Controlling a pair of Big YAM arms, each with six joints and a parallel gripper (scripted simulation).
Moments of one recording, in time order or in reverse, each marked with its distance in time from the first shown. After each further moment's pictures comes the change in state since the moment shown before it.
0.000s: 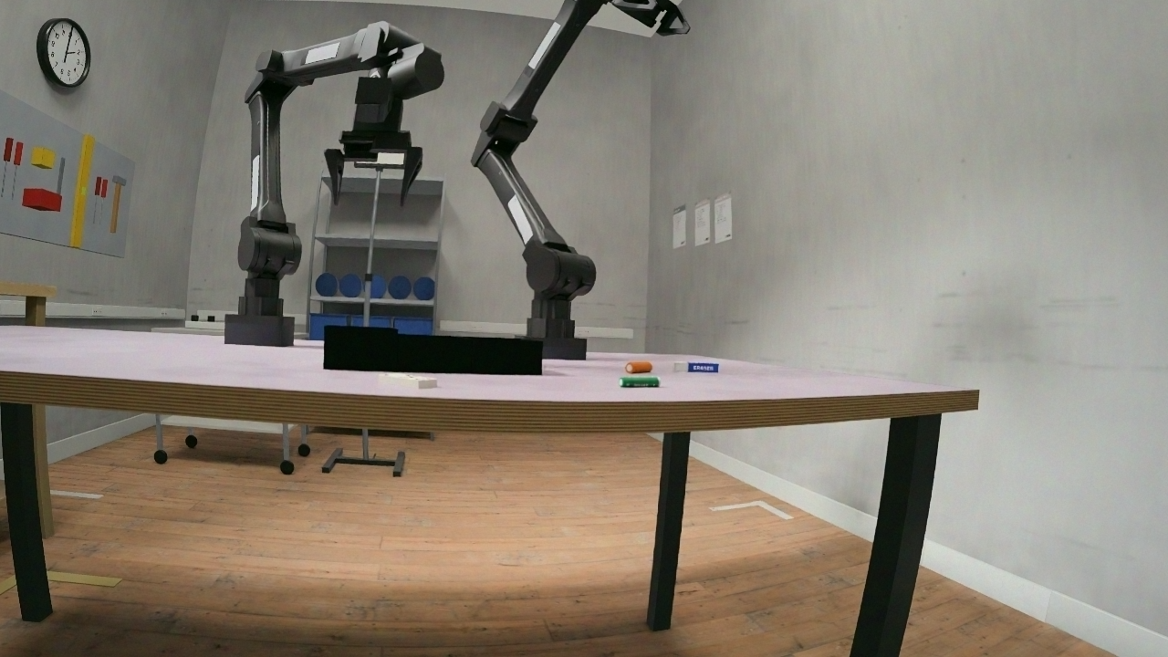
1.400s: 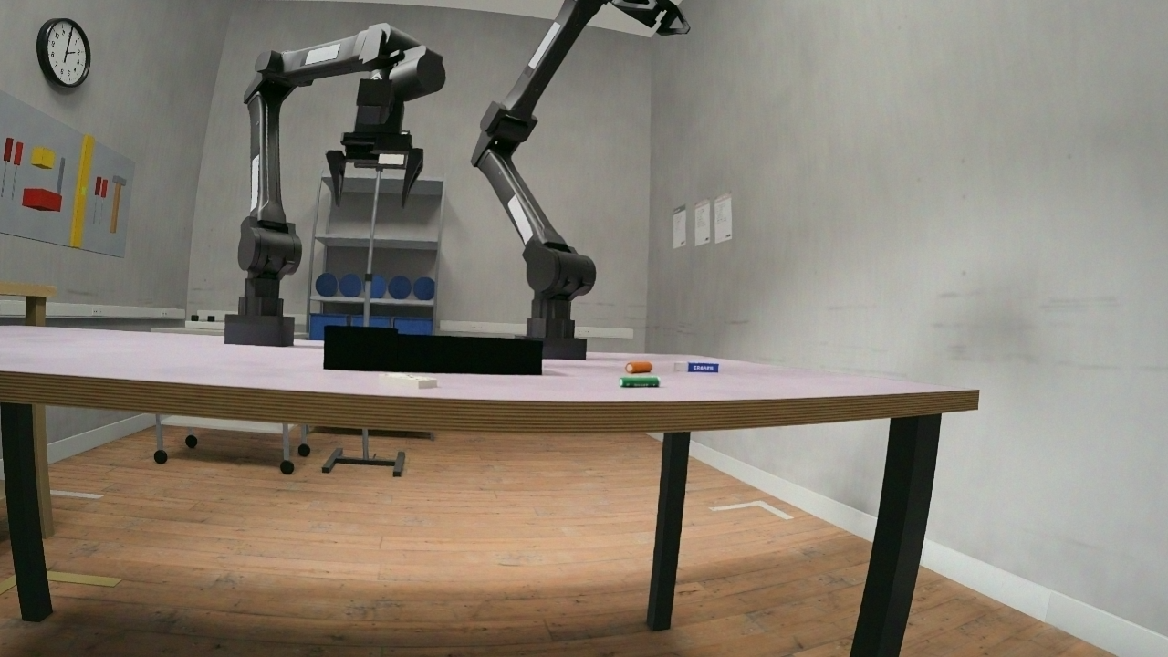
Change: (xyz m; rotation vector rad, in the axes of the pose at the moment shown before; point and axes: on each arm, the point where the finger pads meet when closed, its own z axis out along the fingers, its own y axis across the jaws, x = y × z) left arm 0.000 0.000 0.000 0.000 0.000 0.000; right arm 0.005 0.002 0.000 -0.001 0.000 0.003
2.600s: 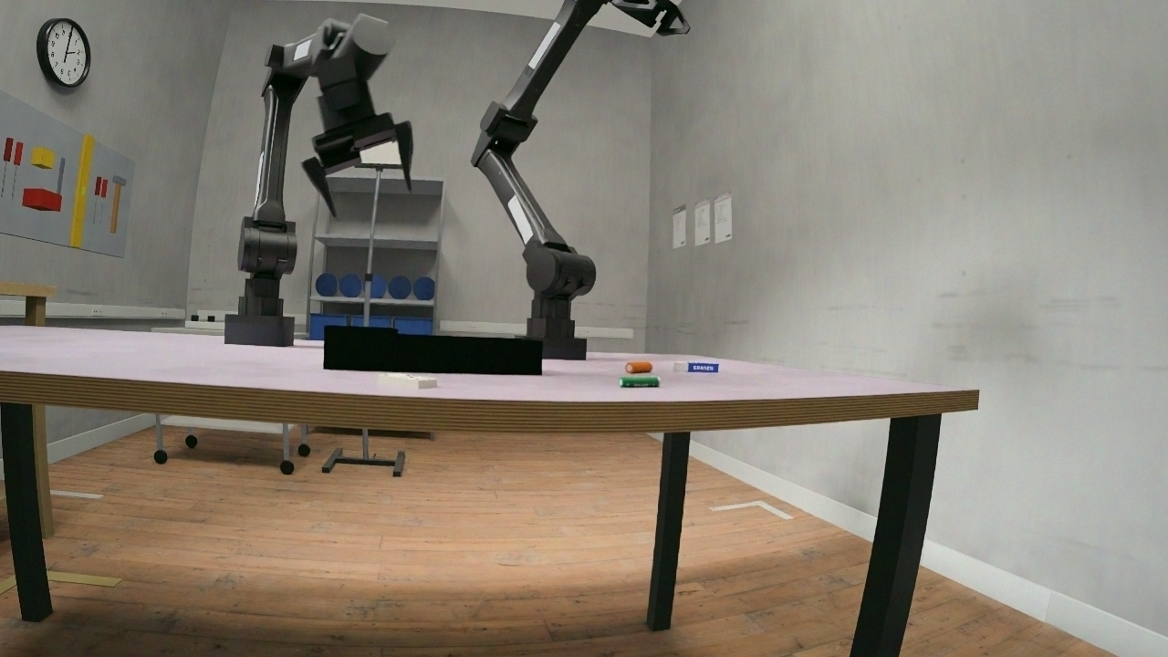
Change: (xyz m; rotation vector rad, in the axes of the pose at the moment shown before) left arm 0.000 0.000 0.000 0.000 0.000 0.000; right arm -0.113 0.017 0.022 -0.372 -0.108 -0.005
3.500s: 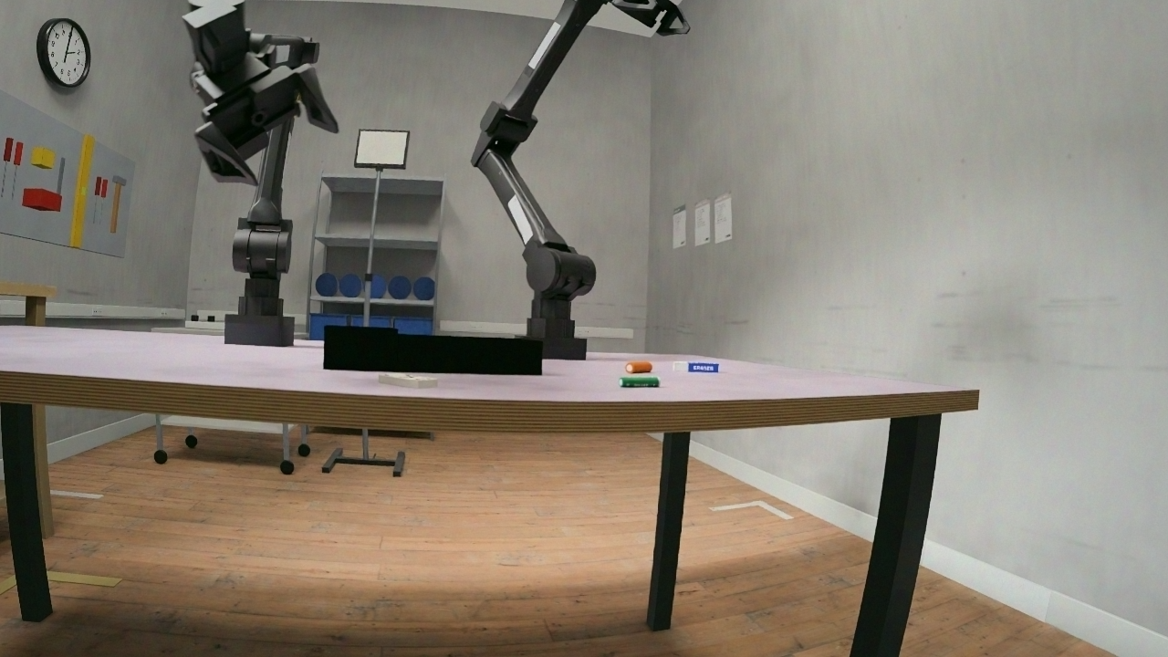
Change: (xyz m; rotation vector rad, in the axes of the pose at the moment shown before) left arm 0.000 0.000 0.000 0.000 0.000 0.000; right arm -0.148 -0.058 -0.022 -0.432 -0.362 -0.171
